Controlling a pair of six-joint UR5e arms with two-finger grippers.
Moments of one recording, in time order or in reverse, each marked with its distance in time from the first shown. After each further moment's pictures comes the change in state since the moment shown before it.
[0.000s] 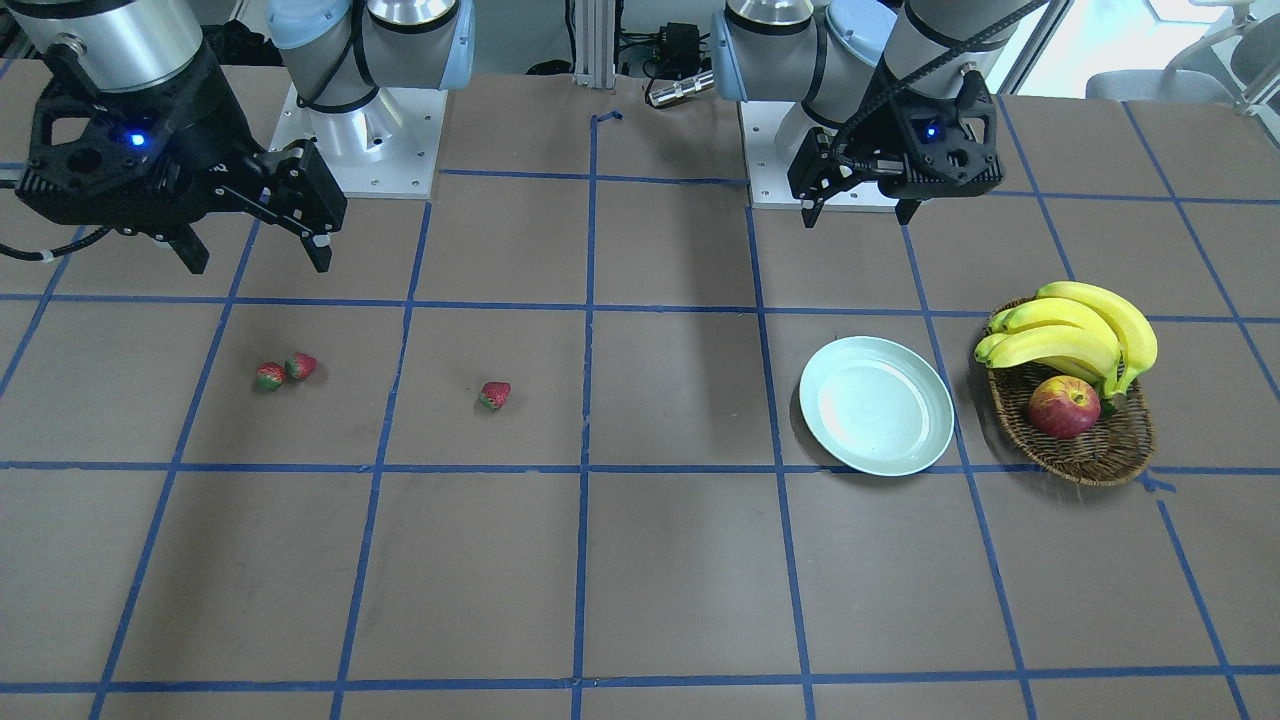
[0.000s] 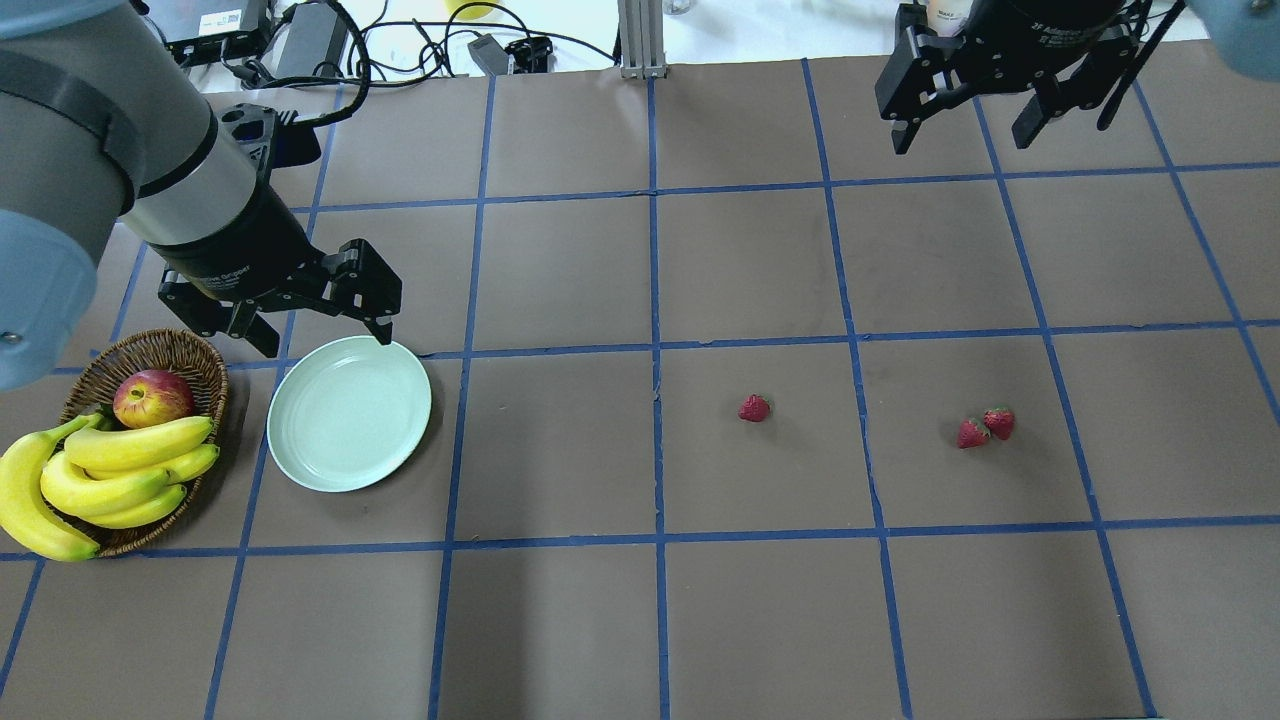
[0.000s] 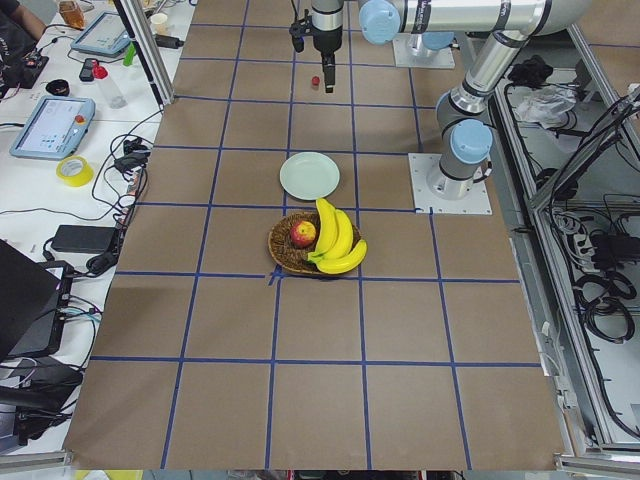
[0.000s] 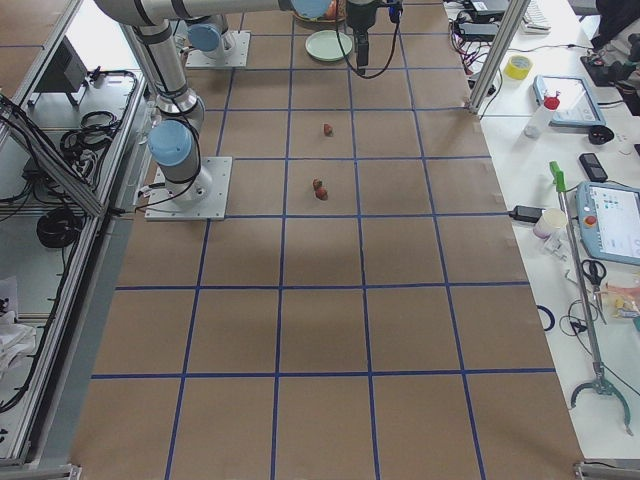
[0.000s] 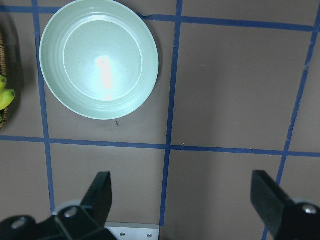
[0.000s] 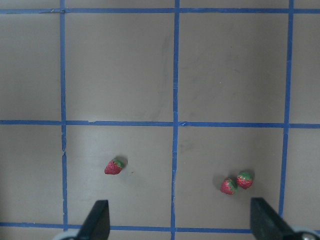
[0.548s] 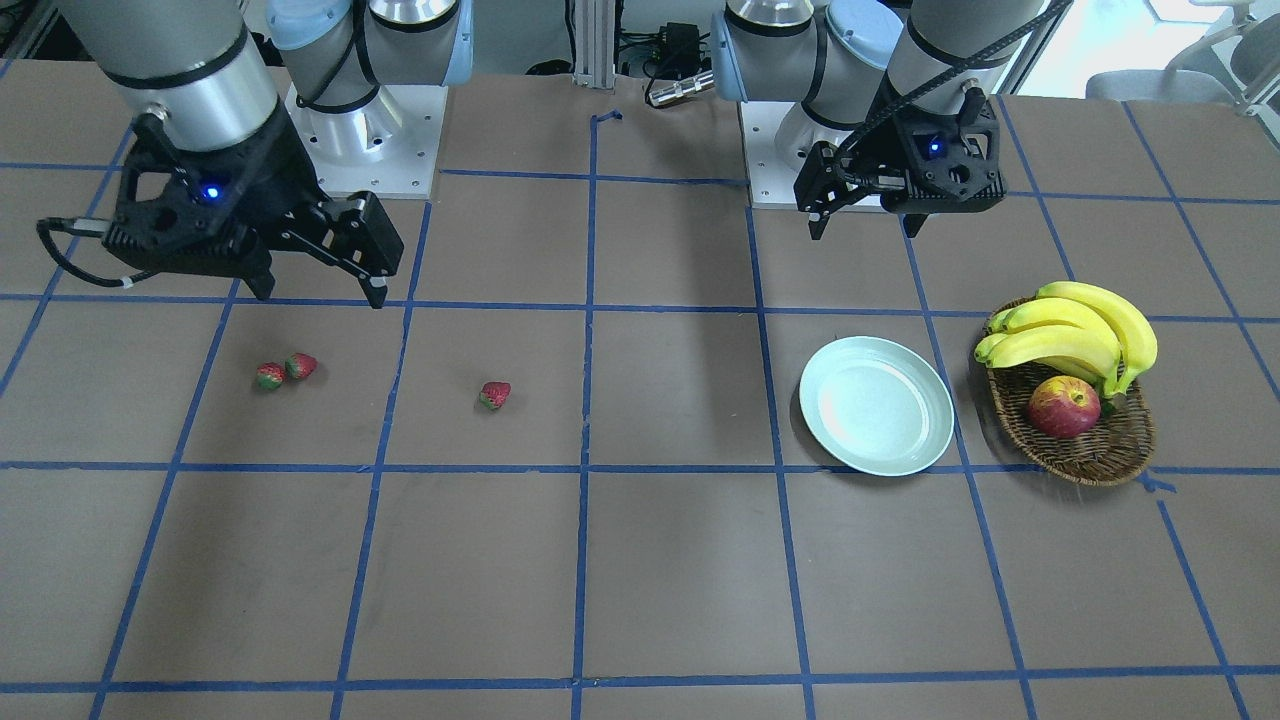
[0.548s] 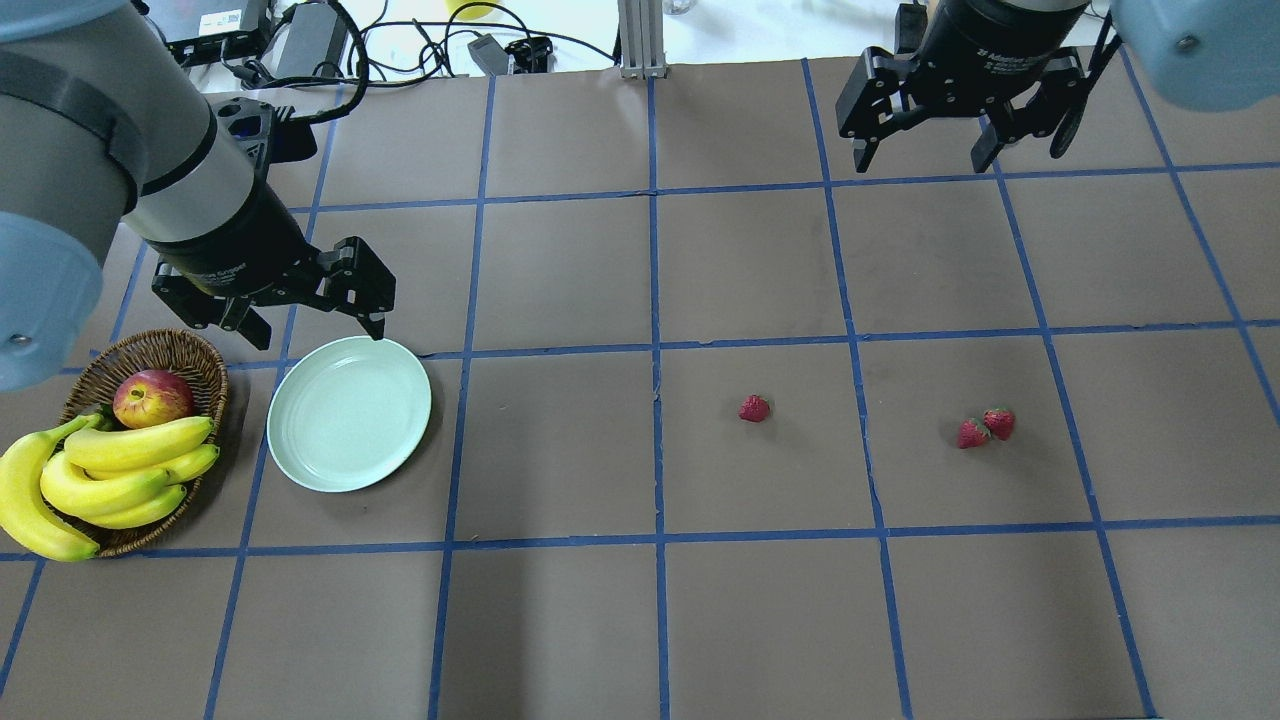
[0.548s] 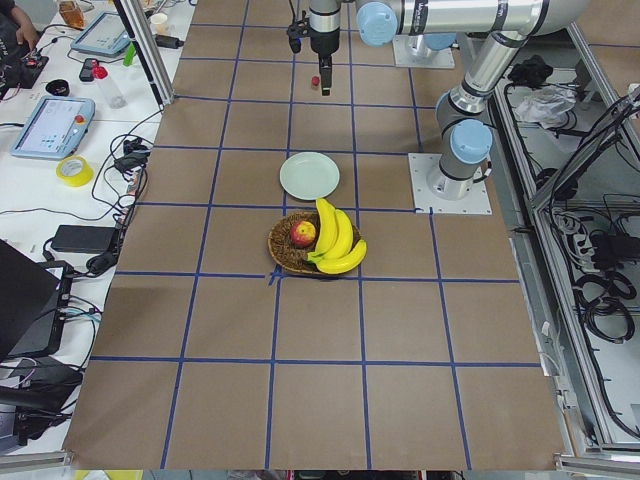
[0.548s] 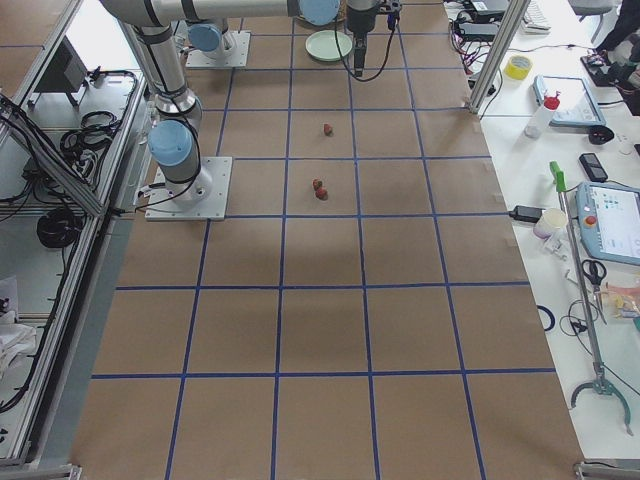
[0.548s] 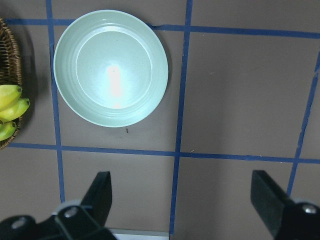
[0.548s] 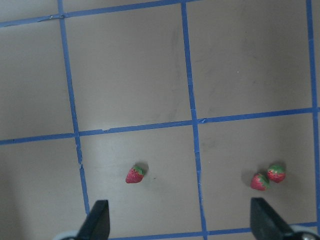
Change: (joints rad) left arm 0.005 -0.026 0.002 0.024 0.020 0.040; right arm 0.078 0.057 0.055 -0.100 0.008 0.245
